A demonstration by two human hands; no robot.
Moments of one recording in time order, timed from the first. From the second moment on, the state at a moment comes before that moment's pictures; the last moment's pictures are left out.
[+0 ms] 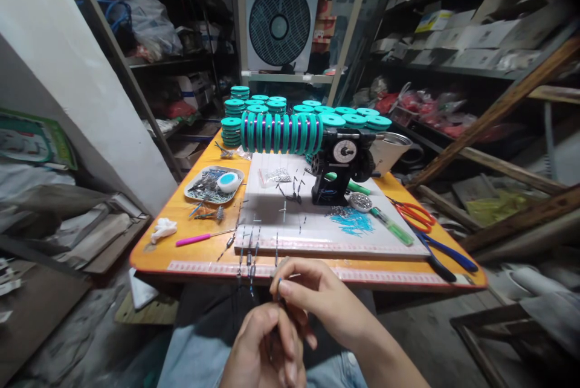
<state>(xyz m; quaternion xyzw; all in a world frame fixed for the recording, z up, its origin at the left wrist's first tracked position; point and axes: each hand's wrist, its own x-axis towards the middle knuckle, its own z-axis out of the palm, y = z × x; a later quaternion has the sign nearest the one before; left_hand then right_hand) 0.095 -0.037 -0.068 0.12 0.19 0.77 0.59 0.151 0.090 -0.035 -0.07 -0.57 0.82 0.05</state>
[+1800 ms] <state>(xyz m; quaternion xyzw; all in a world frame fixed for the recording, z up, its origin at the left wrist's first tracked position) 0.070 0.006 -0.023 0.20 0.37 0.73 0.53 0.079 0.172 0.045 -0.15 -0.43 0.88 0.11</state>
